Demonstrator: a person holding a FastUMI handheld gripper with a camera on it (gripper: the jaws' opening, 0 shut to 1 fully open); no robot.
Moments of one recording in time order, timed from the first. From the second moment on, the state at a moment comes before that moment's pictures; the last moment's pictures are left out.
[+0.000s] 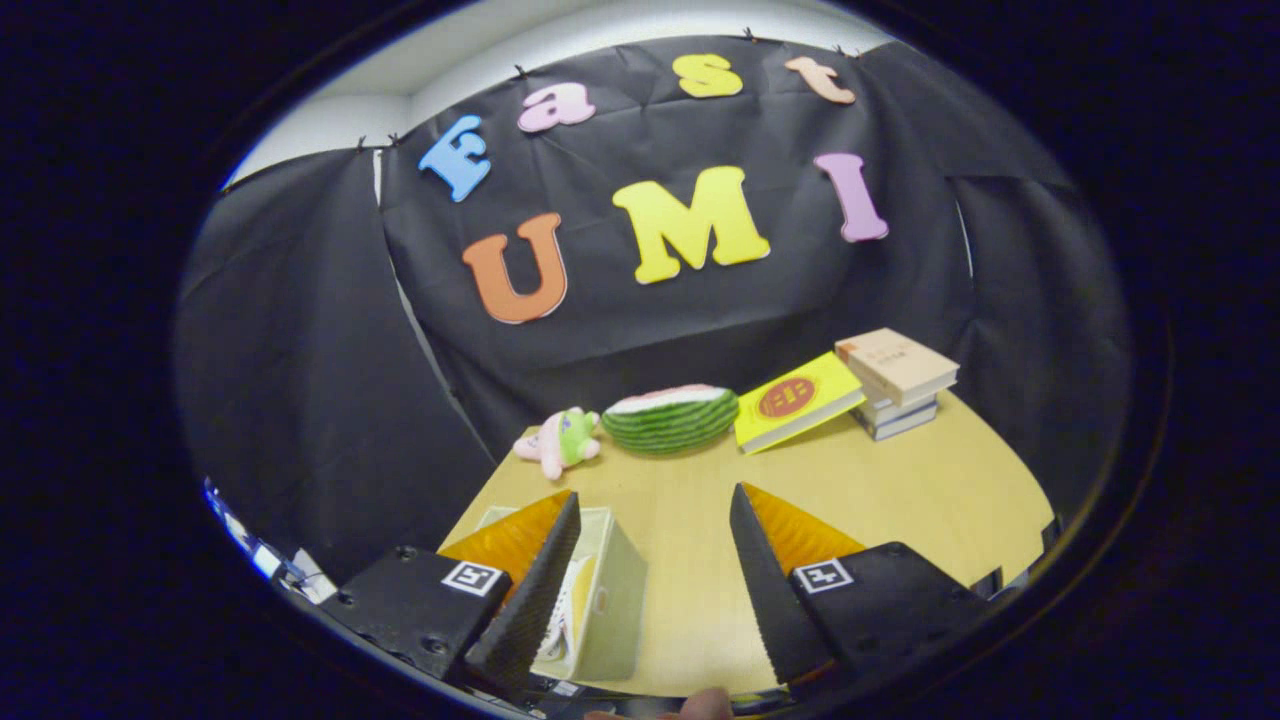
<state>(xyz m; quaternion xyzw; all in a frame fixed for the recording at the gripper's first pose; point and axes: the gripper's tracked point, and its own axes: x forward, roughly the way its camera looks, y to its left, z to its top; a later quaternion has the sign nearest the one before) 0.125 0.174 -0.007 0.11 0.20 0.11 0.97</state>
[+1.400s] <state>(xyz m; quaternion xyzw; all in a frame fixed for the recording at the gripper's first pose) 0.058 0.098 0.016 0.02 0.01 0.02 1.00</state>
